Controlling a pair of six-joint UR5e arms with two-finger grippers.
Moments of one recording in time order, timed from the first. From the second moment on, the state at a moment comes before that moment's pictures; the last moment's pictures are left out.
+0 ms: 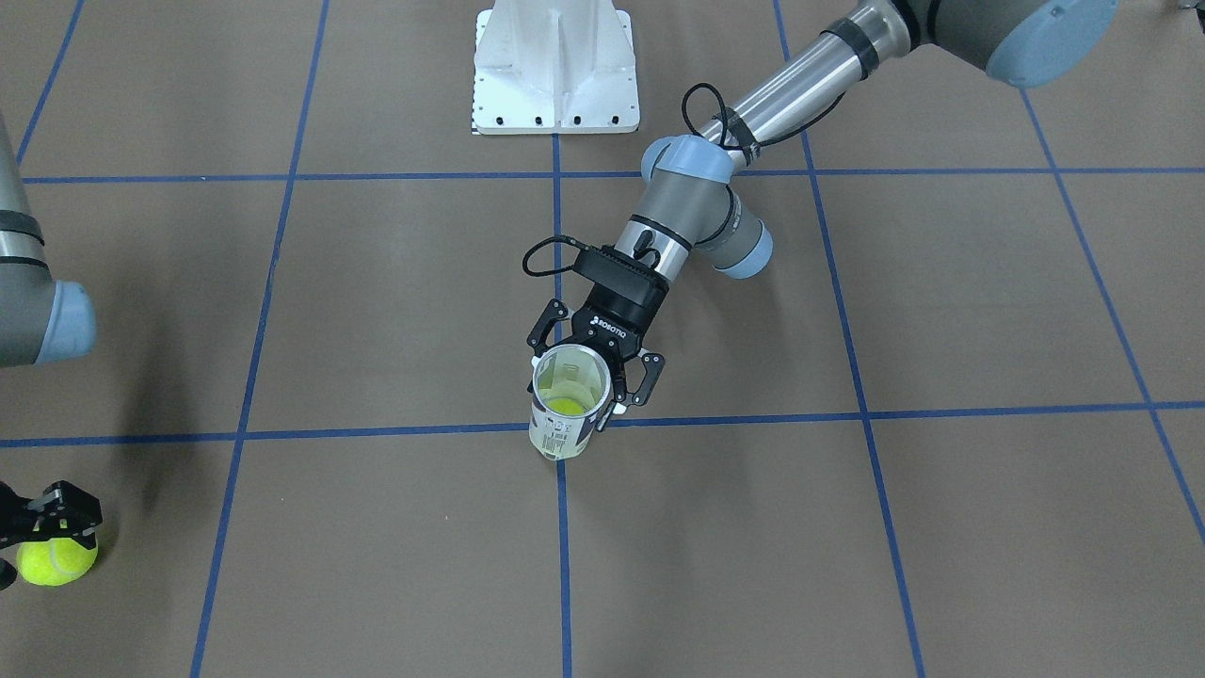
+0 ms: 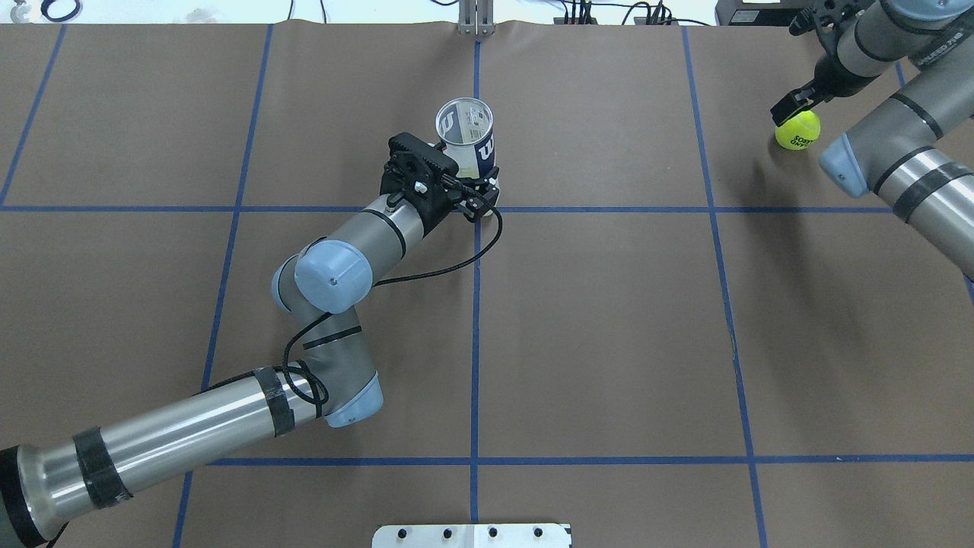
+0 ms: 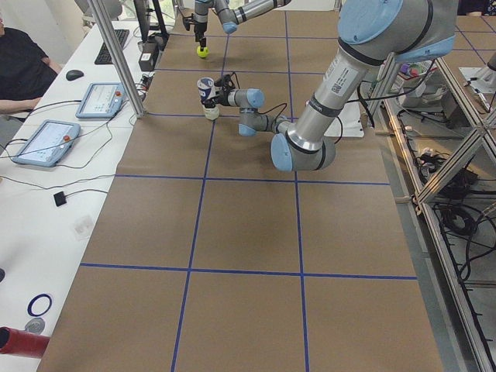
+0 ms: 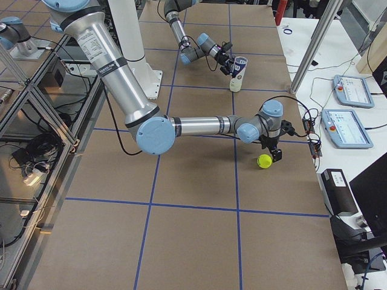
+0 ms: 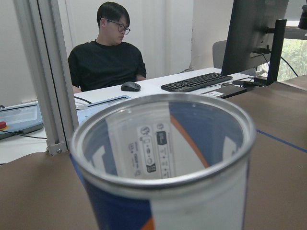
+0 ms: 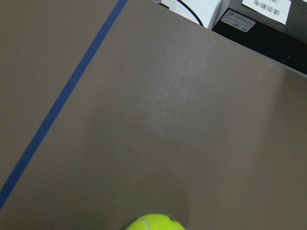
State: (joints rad) left arm -0.48 -2.37 -1.07 -2.95 -1.15 -0.57; right arm 1.13 -1.02 1.03 -1.05 2.06 0.21
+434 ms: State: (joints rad) left arm -0.48 -2.37 -1.07 -2.95 -1.15 -0.57; right arm 1.11 -1.03 1.01 -1.06 2.06 0.17
